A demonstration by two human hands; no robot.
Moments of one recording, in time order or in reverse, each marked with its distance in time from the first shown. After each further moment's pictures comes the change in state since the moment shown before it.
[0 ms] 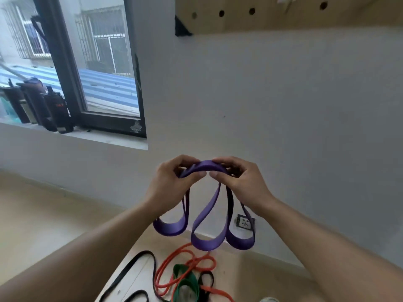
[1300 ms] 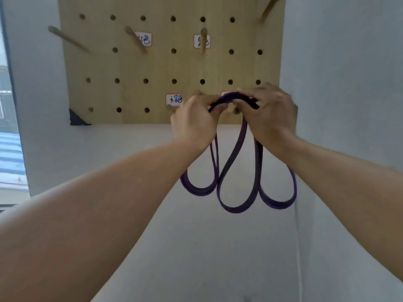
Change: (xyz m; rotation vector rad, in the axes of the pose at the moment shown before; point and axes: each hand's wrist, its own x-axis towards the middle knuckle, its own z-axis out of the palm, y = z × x) left_hand 0.227 0.305 0.142 0.171 0.279 0.583; right_hand 0.109 -0.206 -0.287 -1.016 0.823 -0.467
